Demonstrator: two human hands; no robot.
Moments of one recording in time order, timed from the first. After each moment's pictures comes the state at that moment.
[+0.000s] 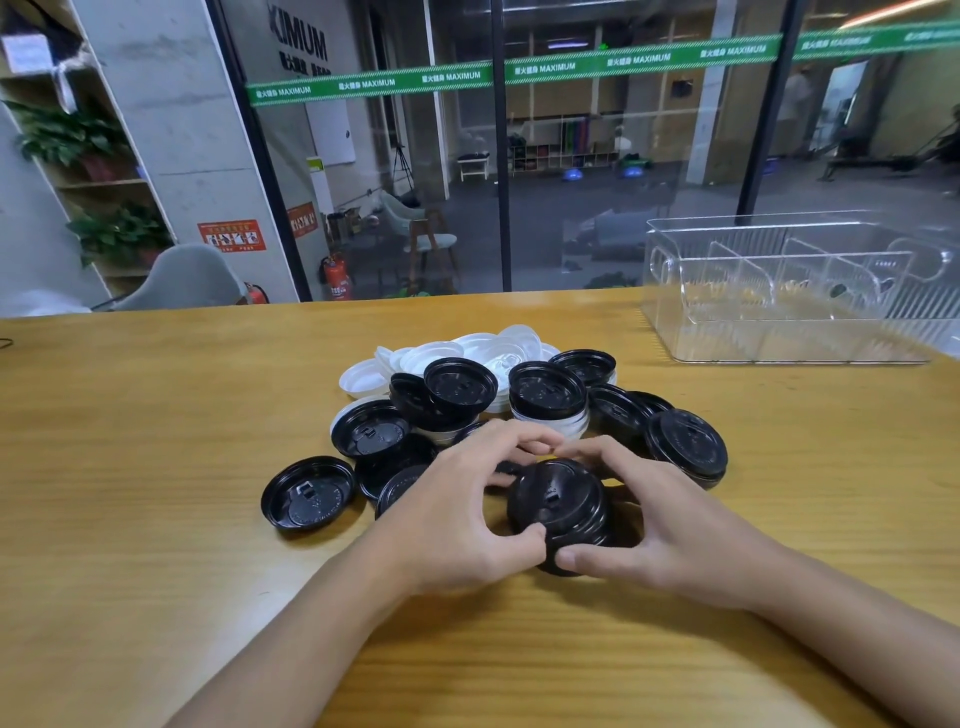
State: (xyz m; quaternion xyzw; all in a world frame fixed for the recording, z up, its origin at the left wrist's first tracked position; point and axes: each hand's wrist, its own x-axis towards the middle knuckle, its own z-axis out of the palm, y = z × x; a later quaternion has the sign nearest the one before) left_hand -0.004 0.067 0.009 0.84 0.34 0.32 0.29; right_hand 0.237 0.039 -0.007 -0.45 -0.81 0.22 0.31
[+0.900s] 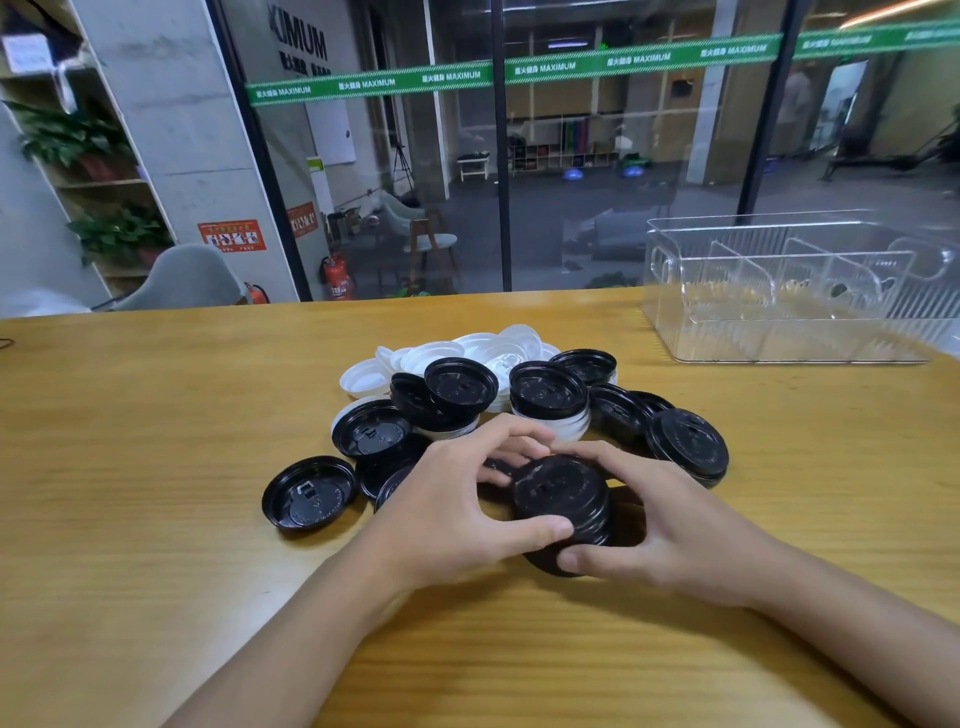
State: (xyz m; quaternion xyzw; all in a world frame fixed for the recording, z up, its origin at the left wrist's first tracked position) left_hand -0.003 0.068 0.009 0.80 0.37 0.35 0.31; right_hand 0.238 0.040 -0.008 -0.44 -0.81 0.23 0.31
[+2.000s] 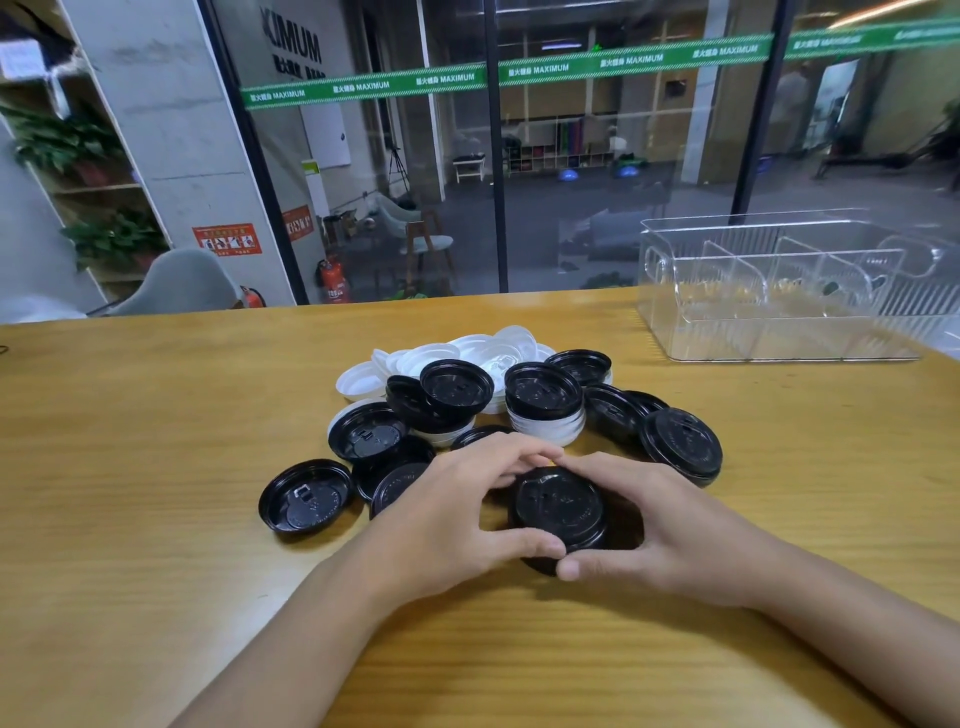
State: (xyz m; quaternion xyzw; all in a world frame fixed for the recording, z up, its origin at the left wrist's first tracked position) left_hand -0.006 0.074 0.002 0.86 0.31 0.30 0.26; right_hand 0.240 0.041 -0.008 -0.42 -0.84 0.20 0.29
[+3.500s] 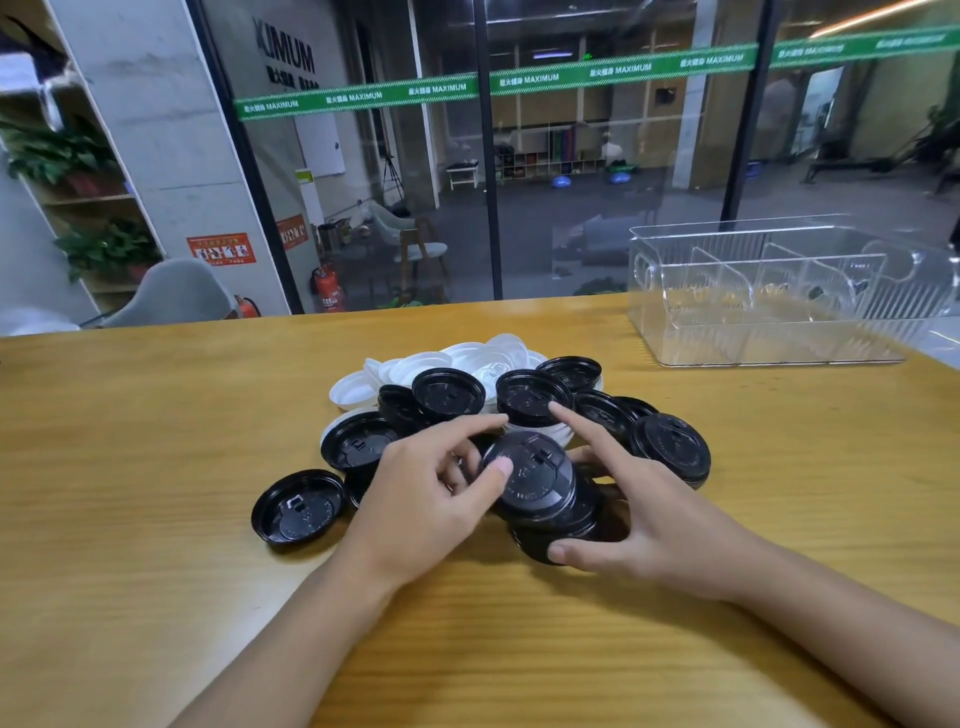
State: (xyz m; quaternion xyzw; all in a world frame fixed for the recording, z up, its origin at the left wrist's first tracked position) left_hand -0.007 0.079 0.001 0.76 0.41 0.44 0.25; right_hand 0.243 0.044 -0.010 -0.46 -0.80 0.22 0.31
